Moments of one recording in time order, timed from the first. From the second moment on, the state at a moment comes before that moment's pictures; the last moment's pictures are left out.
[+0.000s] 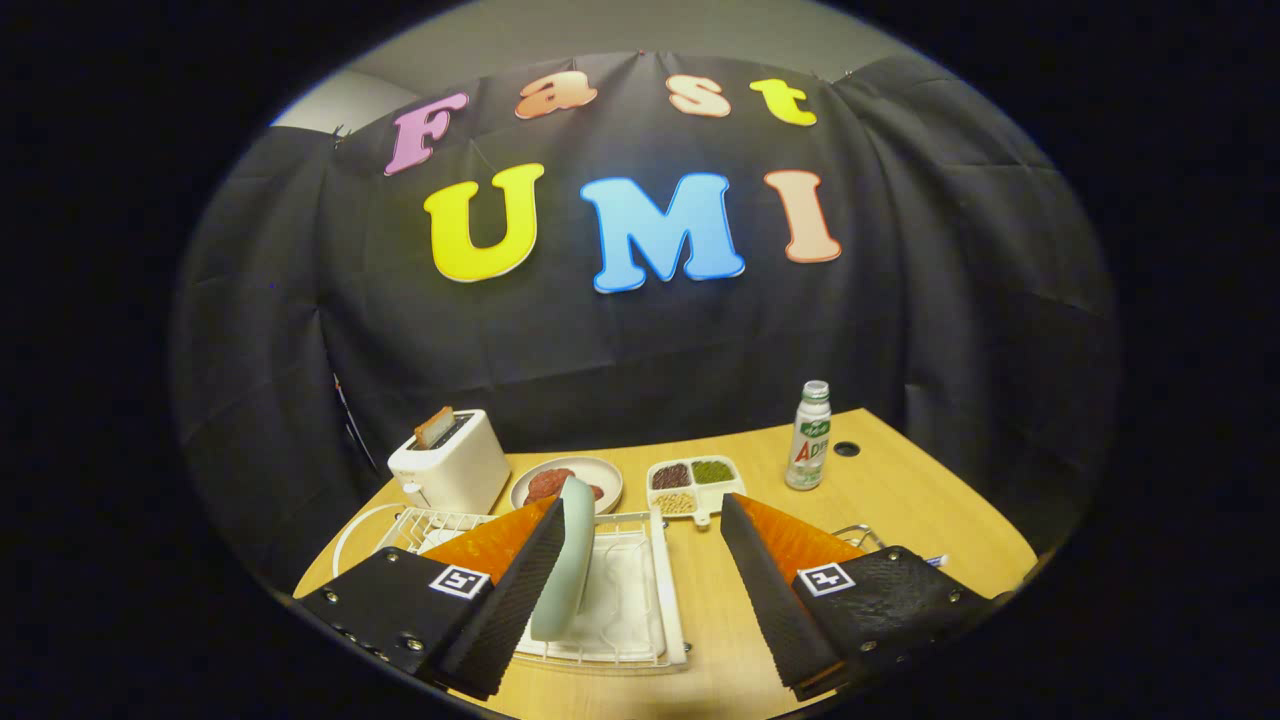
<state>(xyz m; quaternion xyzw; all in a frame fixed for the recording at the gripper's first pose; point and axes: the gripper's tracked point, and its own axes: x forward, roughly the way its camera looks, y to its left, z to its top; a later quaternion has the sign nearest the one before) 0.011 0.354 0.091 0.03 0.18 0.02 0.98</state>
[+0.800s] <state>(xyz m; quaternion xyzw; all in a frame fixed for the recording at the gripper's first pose) 0.069 0.408 -0.026 0.08 0.35 0.02 0.93</state>
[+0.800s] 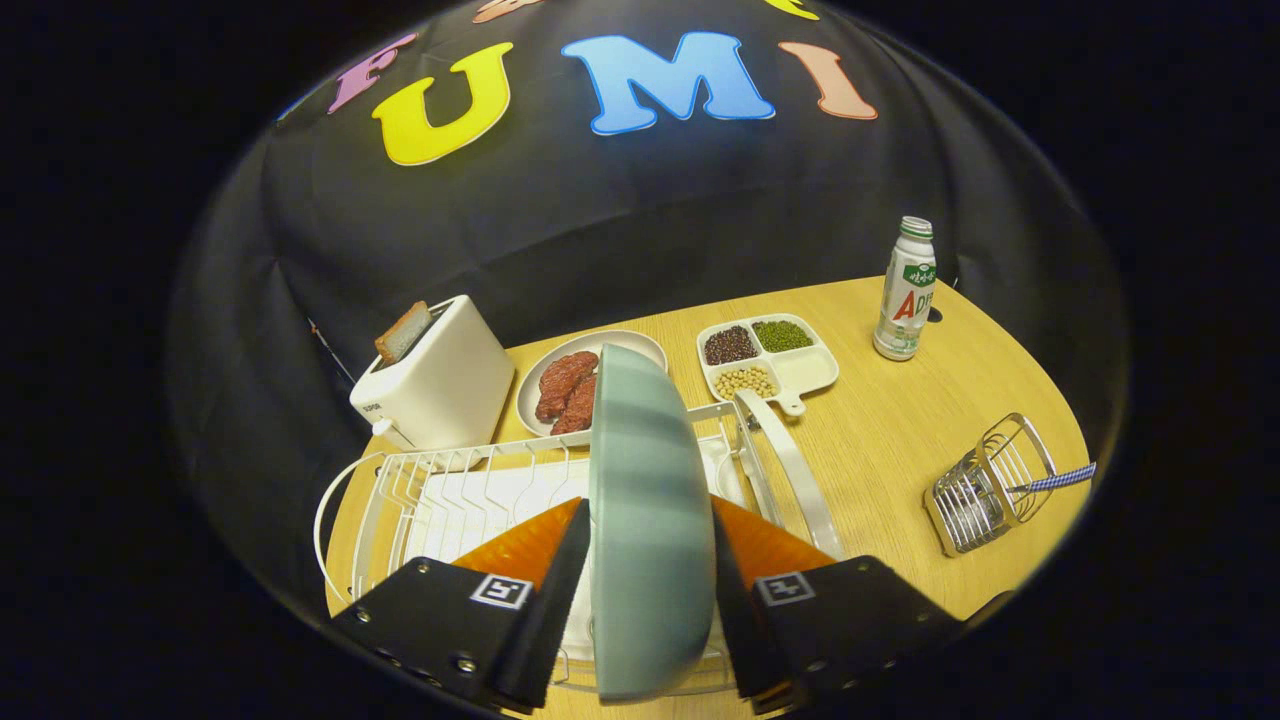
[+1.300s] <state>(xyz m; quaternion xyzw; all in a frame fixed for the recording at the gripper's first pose) 0.073 0.399 -0.006 -0.03 0.33 -0.06 0.94</state>
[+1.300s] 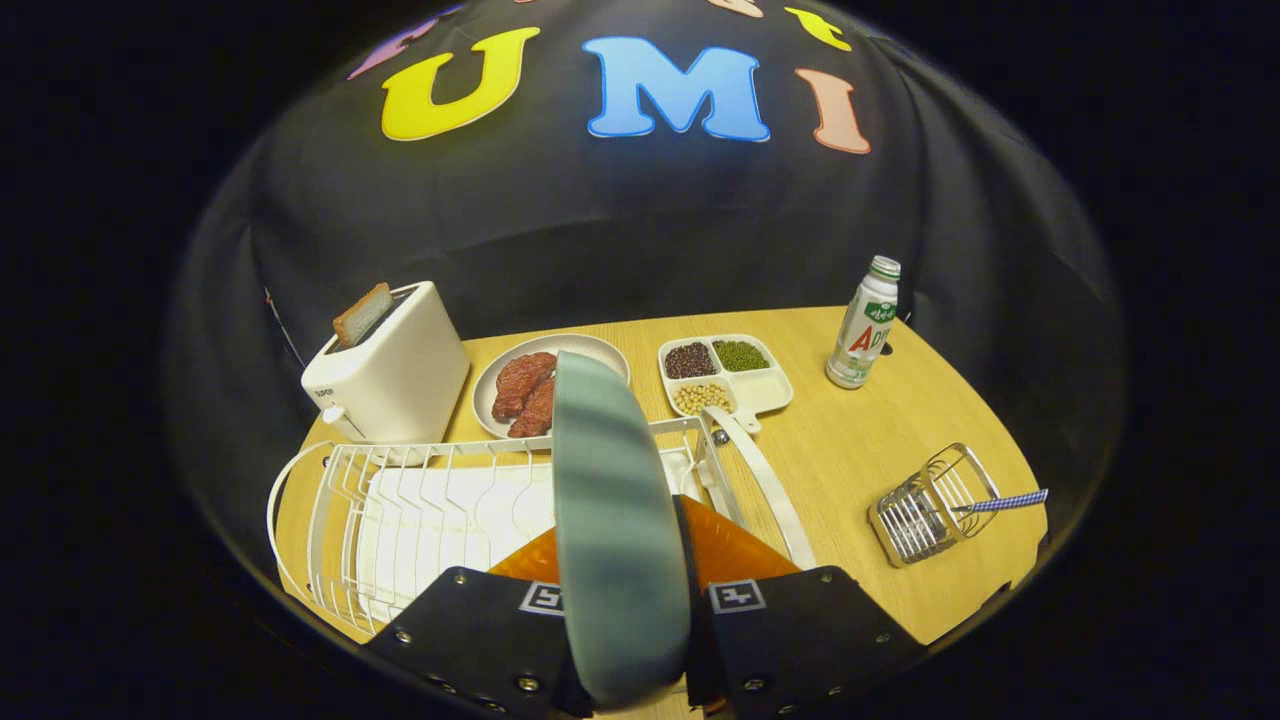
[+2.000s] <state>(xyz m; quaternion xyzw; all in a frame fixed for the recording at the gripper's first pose) 0.046 0.406 0.067 -0.12 0.28 -0.09 0.95</state>
